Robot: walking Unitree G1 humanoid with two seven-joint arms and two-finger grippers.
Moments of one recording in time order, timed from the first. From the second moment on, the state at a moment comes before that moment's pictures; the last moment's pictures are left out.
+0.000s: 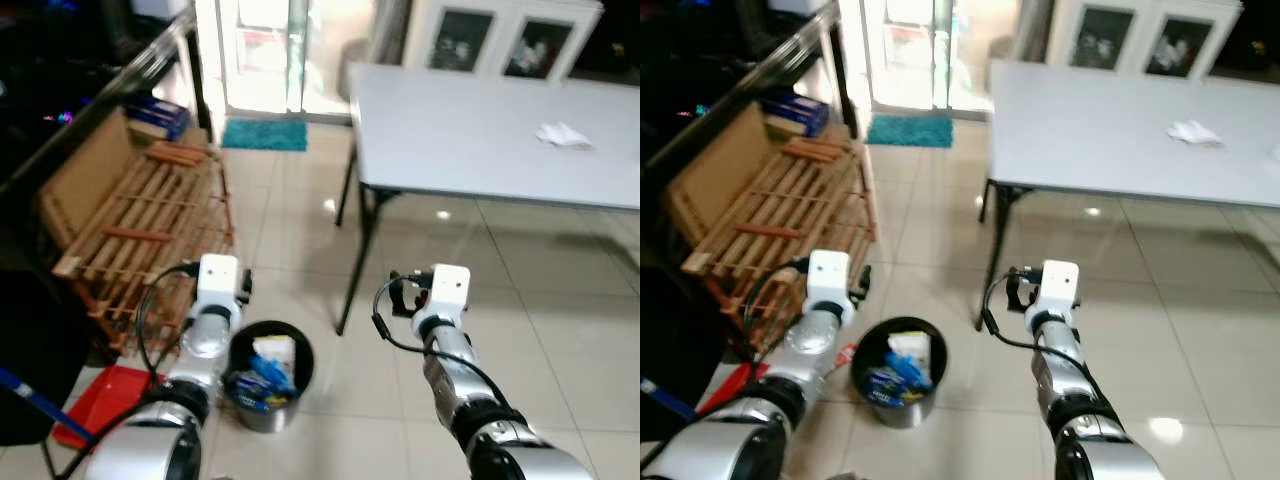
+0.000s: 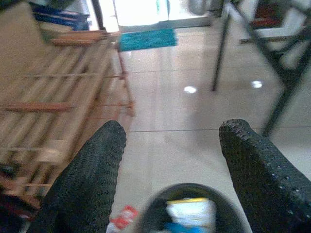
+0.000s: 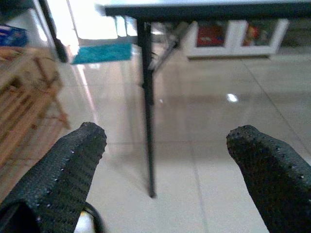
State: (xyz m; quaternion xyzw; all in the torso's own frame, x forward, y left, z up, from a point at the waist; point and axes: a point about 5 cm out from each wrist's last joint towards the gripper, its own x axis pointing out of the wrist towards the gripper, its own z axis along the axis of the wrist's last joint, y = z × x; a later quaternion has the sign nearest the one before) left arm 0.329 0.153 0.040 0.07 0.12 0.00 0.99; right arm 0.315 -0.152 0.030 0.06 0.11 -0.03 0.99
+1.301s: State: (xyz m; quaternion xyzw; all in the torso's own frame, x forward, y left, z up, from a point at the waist) left arm 0.328 0.161 0.040 0.08 0.12 0.01 0.99; right arm 0.315 -0.139 0.029 0.06 0.12 0.00 0.99
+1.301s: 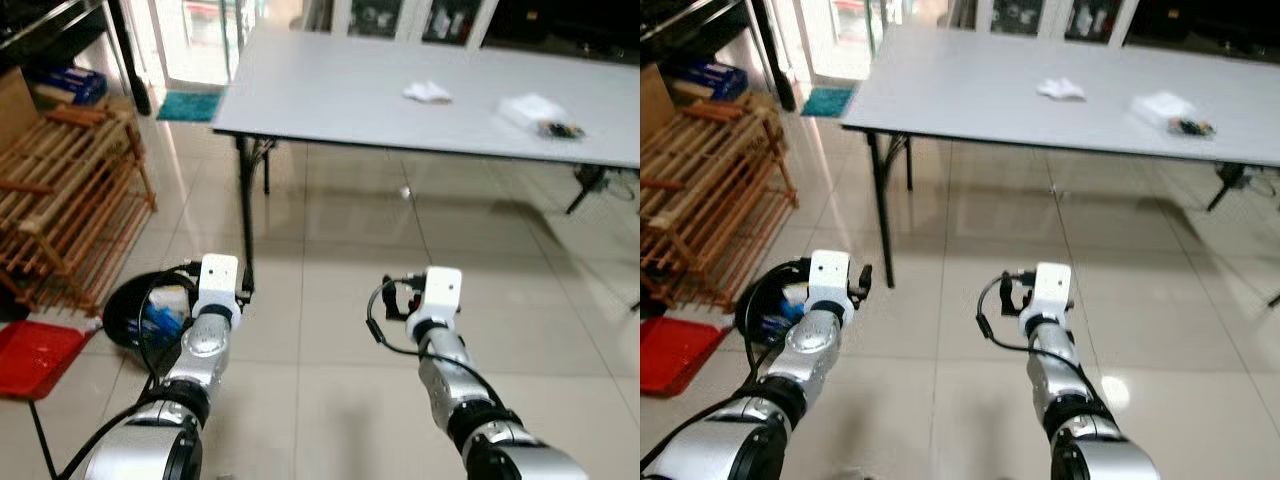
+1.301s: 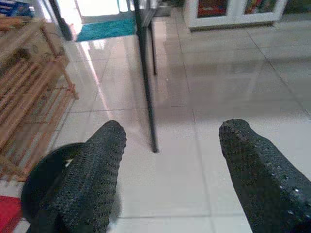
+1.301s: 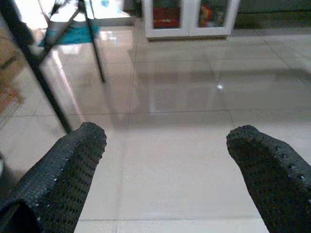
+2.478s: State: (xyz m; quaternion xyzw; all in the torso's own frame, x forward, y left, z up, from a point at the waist) left arm 0.325 0.159 0.036 0.08 0.13 0.00 0.99; right arm 0.306 -0.136 0.019 0.06 0.13 0.01 0.99
